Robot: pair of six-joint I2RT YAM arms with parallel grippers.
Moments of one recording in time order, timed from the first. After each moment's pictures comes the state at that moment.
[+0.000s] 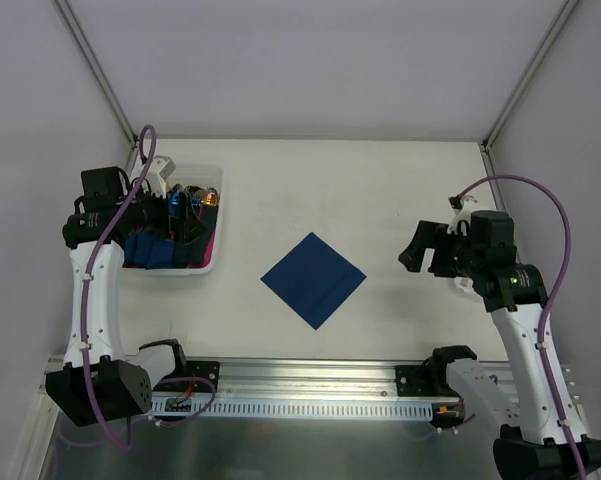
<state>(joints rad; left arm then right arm) 0.21 1.10 1.20 -0.92 0.70 0.25 0.12 0.80 0.98 -0.92 -0.23 0.24</state>
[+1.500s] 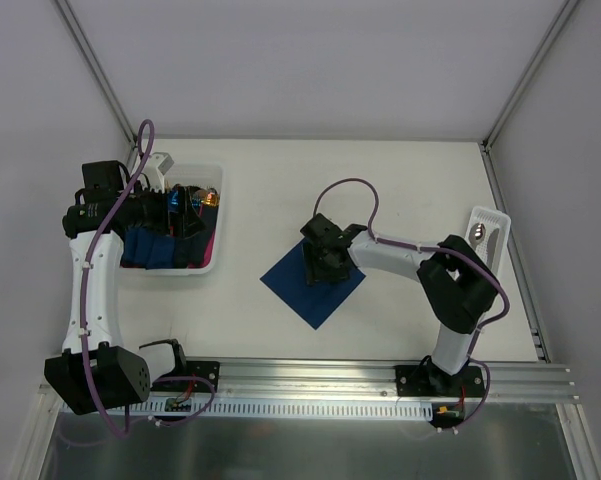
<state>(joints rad) 0.21 1.16 1.24 -0.95 0.67 0.21 0.84 1.81 1.15 -0.56 0.09 0.63</state>
